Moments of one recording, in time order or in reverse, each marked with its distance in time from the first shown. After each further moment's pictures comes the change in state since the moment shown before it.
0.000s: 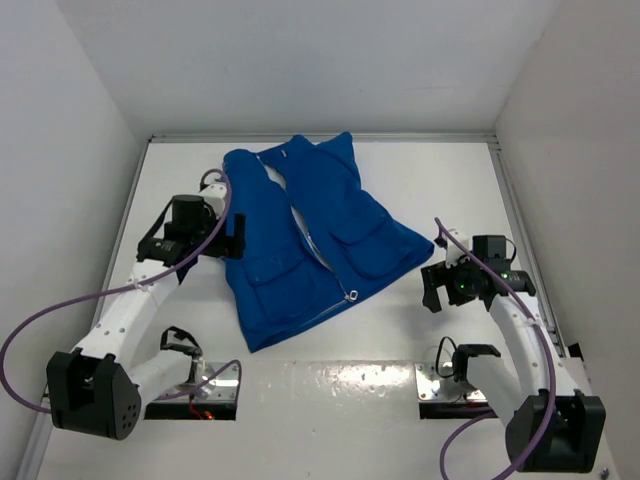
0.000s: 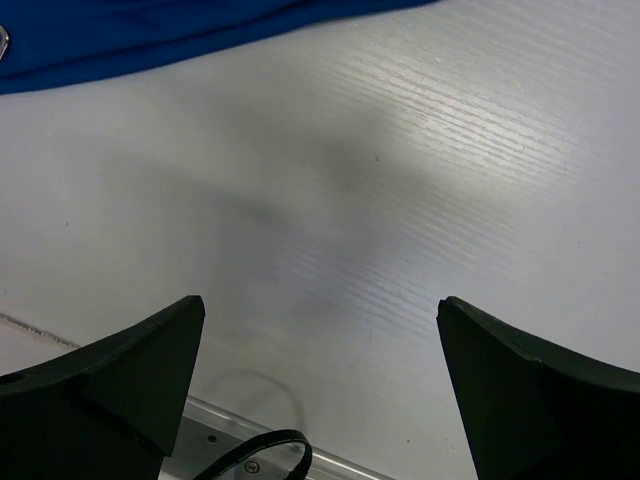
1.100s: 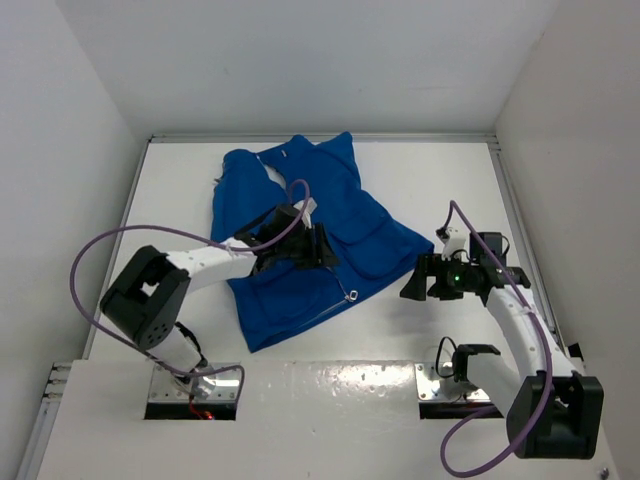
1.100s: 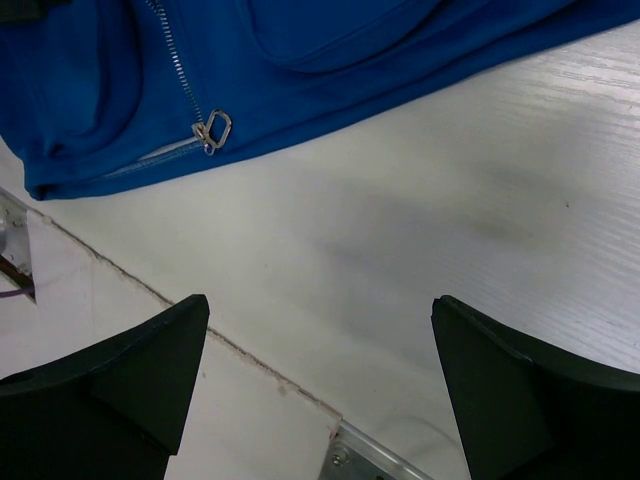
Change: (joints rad) left arm -0.497 0.506 0.054 0.500 0.234 -0.755; right arm 0.000 0.071 -0.021 0.103 -0.316 0.330
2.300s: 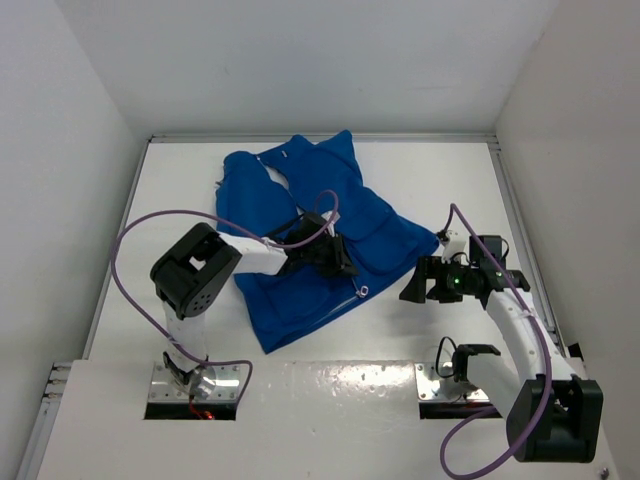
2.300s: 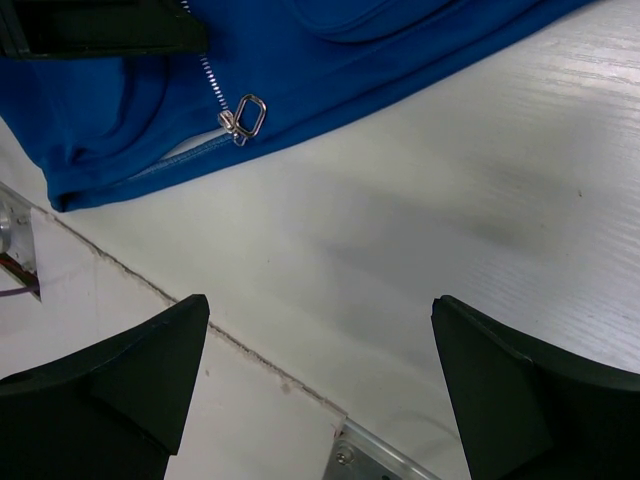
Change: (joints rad) left arm -0.075 0.326 0.107 0.185 0.063 -0.141; right arm 0.000 -0.016 -0.025 0.007 -0.008 0.019
